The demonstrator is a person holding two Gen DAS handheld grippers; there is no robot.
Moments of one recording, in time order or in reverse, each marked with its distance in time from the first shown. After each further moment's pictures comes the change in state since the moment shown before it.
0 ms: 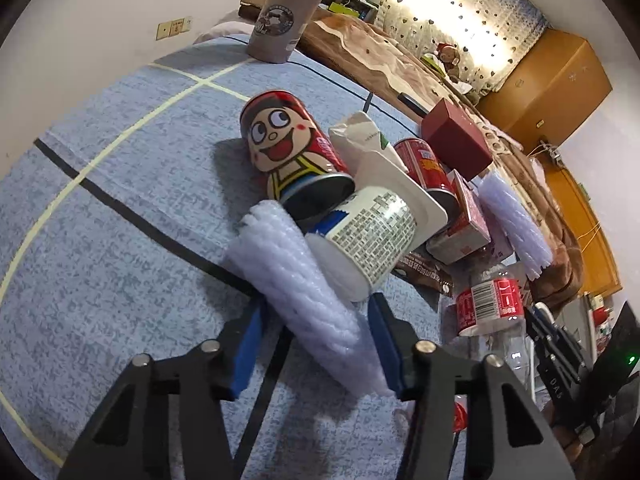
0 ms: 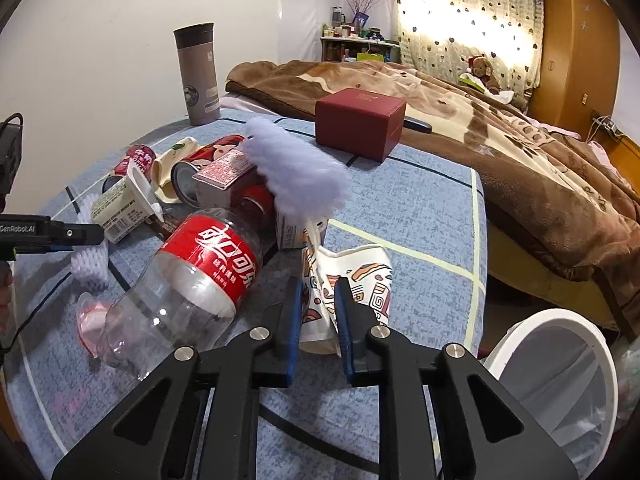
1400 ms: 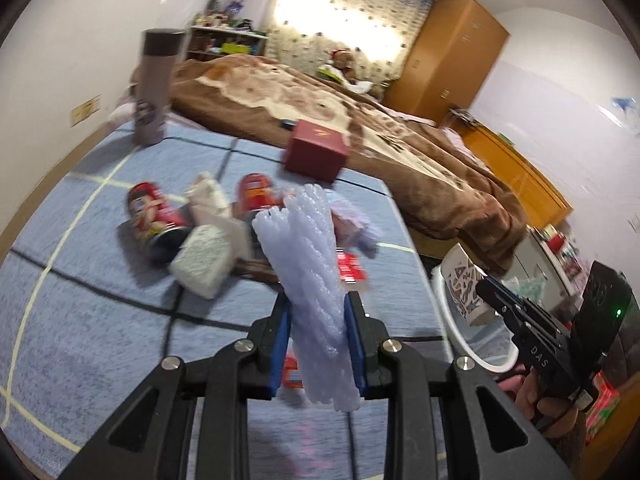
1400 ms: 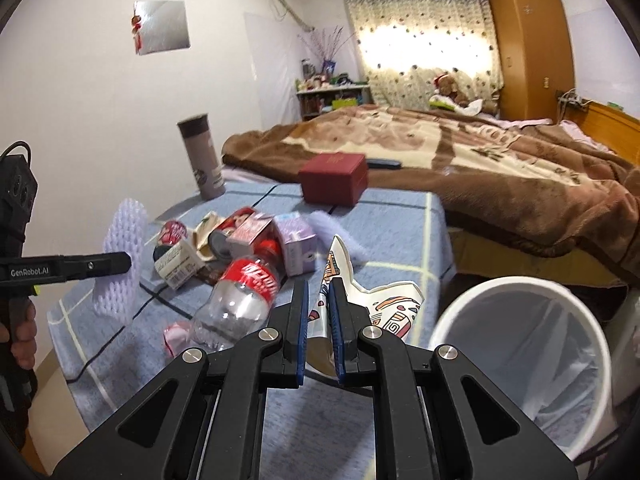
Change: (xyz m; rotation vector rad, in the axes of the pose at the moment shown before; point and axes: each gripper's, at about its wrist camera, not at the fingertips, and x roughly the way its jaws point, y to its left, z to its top) left arm -0.081 -0.101 -0.032 0.337 -0.103 -0.182; right arm -0.086 -0.023 -0.021 0.185 -0.213 0.013
